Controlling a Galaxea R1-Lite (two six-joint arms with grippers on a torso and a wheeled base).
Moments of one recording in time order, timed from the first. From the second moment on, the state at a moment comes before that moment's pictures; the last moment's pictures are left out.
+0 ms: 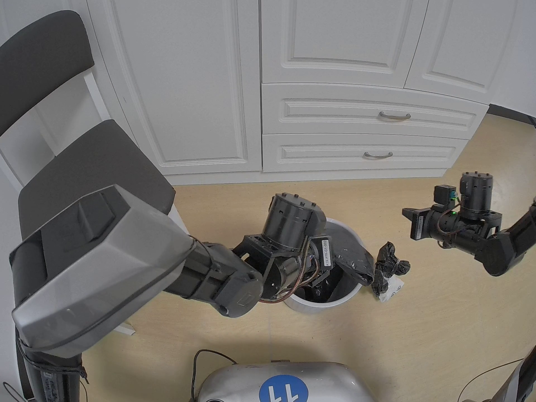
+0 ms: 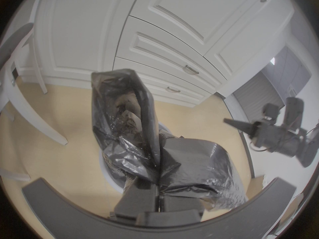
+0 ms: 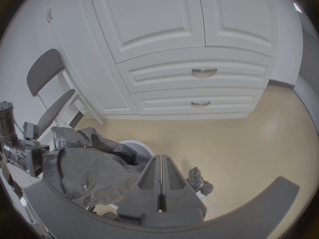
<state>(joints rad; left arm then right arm) -0.81 2.25 -1.33 -0.45 0.19 -0.53 0.16 1.87 -0.74 -0.82 0.12 0.02</state>
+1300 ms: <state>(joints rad) -0.78 2.45 -1.71 -0.09 0.19 0.05 0.09 1.50 -0.55 -0.80 0.13 -0.14</state>
